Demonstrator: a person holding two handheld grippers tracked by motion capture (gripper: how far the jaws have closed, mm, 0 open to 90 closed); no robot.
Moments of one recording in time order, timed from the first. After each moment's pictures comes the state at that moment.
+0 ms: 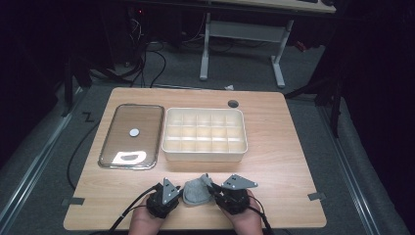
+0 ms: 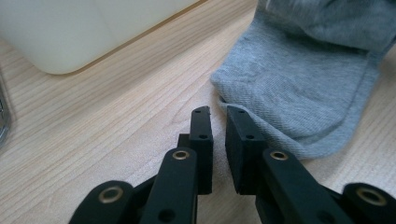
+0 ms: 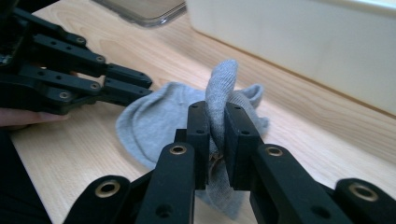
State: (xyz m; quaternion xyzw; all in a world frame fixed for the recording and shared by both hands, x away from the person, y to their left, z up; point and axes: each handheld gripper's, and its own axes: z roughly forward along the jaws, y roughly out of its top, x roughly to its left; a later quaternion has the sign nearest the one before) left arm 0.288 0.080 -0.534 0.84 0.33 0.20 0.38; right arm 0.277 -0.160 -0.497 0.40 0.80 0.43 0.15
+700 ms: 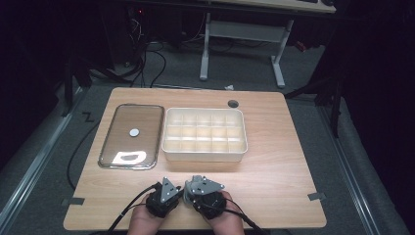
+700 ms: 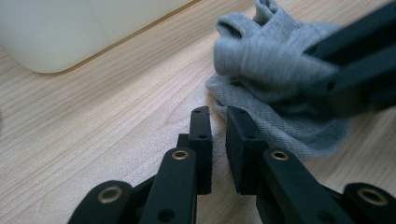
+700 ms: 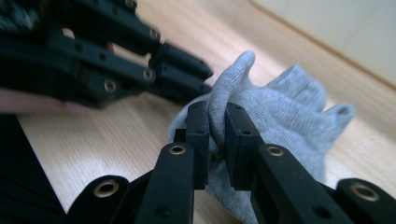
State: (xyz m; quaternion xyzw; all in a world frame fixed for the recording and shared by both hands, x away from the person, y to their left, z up) left arm 0.290 0.083 -0.534 0.84 0.33 0.18 0.38; right arm 0.275 -0.097 -0.505 0.36 0.85 0.35 0.15
